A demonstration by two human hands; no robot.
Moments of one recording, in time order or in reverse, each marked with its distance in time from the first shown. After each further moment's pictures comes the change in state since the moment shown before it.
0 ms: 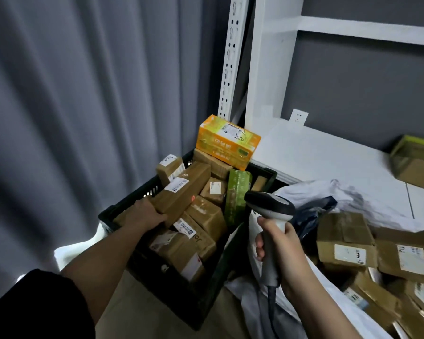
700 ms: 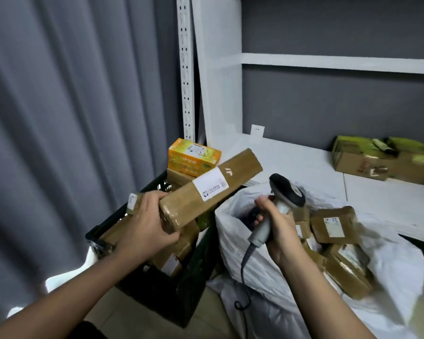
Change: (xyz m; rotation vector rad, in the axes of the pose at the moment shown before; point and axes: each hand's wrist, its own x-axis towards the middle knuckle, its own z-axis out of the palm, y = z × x) left_hand -0.206 0.078 -0.055 -0.177 0.270 0.706; right_hand -0.039 -0.046 -0.082 0.433 0.083 -0.143
